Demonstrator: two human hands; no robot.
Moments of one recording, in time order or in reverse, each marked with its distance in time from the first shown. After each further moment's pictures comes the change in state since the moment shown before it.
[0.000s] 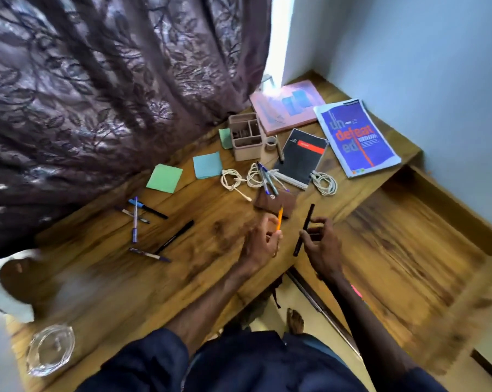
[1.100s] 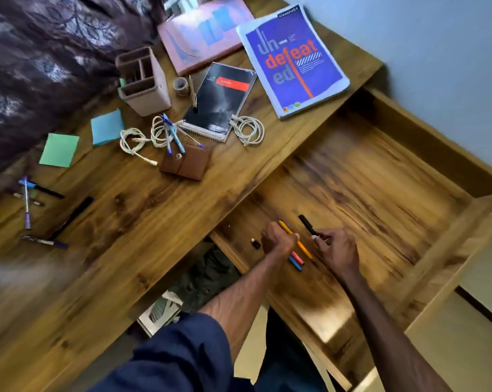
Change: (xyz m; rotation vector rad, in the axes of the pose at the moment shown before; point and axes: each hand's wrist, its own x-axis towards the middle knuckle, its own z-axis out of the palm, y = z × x) left_hand 0.021 0.005 0.336 0.169 -0.024 -0.801; right_hand 0.028 0.263 -0.164 -0.430 -0.166 0.156
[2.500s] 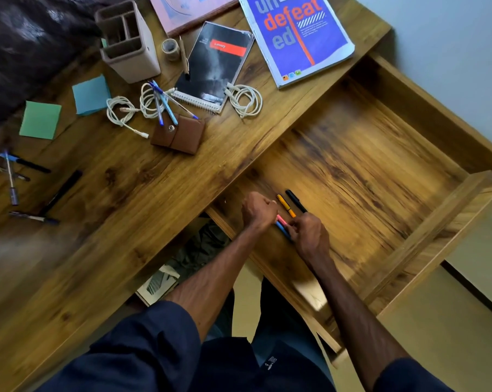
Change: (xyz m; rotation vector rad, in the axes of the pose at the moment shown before) left_hand 0.010 -0.011 -0.040 -0.011 0.027 0.112; right_hand -0.031 -0.041 0.029 -0.239 -0.157 -0.035
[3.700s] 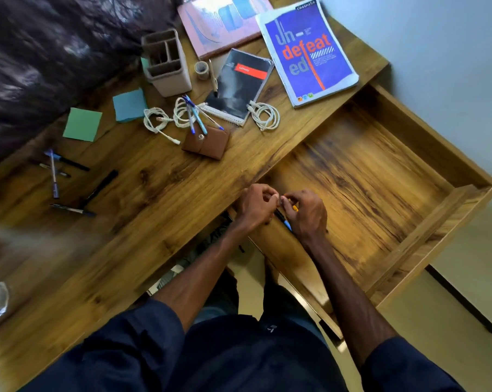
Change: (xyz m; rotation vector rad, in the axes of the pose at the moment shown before) left_hand -0.050 0.013 -0.111 -0.061 -0.097 0.422; right_hand -0.015 -0.088 -0.057 0.178 0.311 -0.179
